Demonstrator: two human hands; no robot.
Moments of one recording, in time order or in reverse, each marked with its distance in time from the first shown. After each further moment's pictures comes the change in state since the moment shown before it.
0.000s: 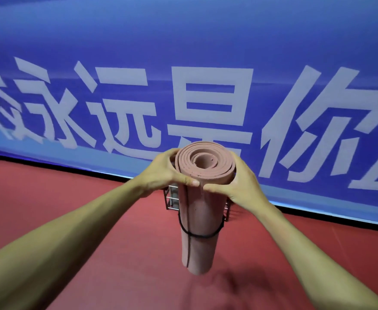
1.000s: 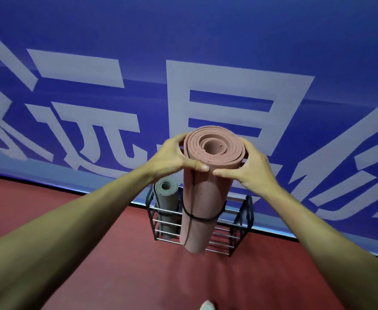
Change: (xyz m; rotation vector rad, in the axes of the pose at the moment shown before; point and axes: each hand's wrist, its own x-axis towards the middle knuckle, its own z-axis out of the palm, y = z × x) left_hand 0.433 -0.125 -0.153 -0.056 -0.015 -0.015; right_hand 0.431 0.144 0.065 -0.136 0.015 0.096
